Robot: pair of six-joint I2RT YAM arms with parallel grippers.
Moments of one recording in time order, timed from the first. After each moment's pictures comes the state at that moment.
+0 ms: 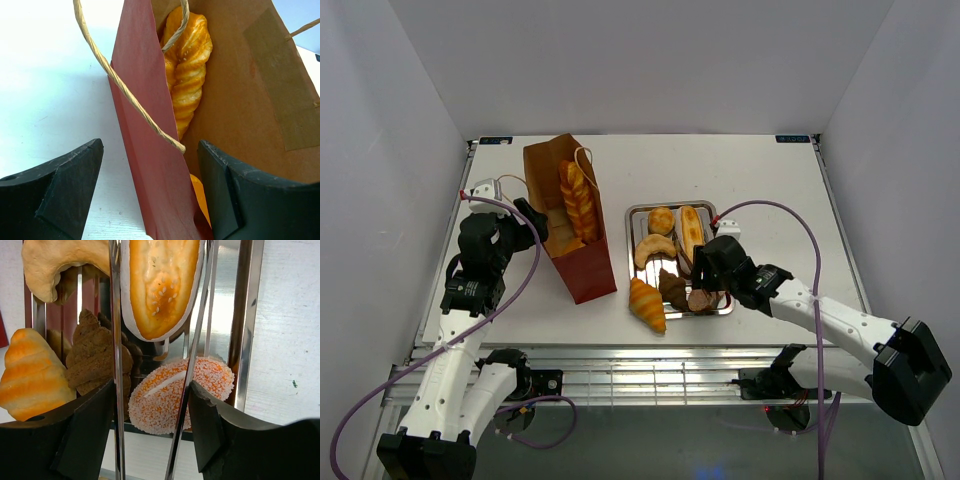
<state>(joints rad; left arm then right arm) -0.12 0.77 0.78 -0.31 -0.04 -0.36 0.79 1.10 0.66 -0.36 0.30 0.55</state>
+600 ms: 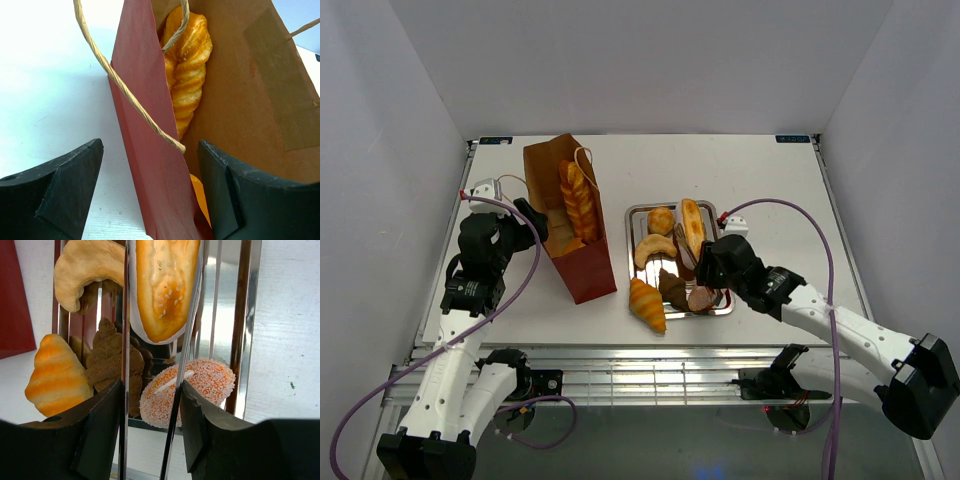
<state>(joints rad) -0.12 0.77 0.78 -0.31 -0.04 -0.36 0.79 1.03 0.66 -0.36 0.29 0.56</state>
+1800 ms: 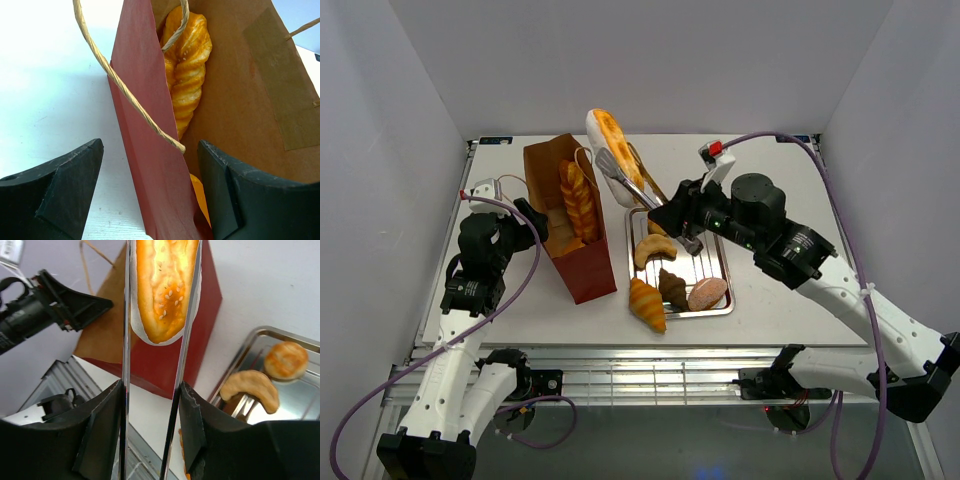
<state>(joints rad) -0.12 0.77 0.78 -0.31 -0.04 -0.36 0.84 1.10 1.25 -0.36 -0.04 0.43</state>
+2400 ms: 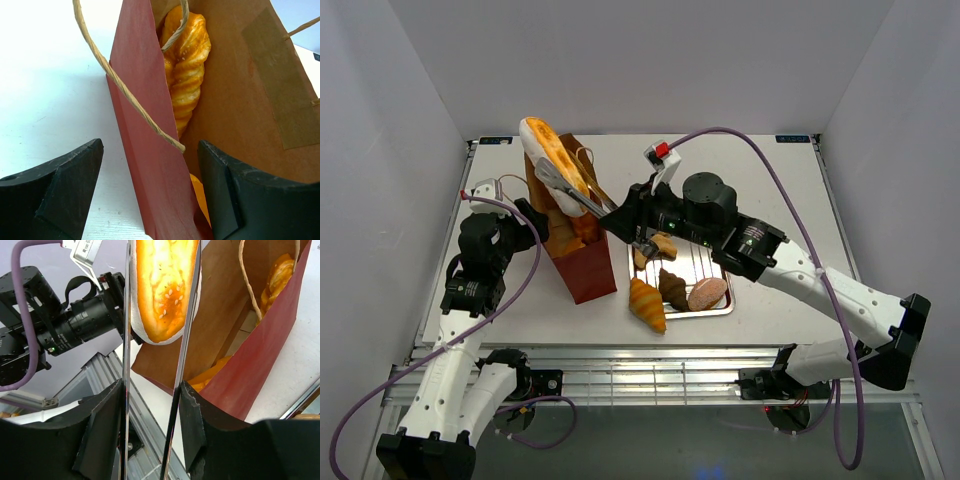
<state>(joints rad) -0.13 0.77 0.78 -0.31 -0.04 -0.36 1.01 1.30 1.38 -0.19 -0.09 0.46</state>
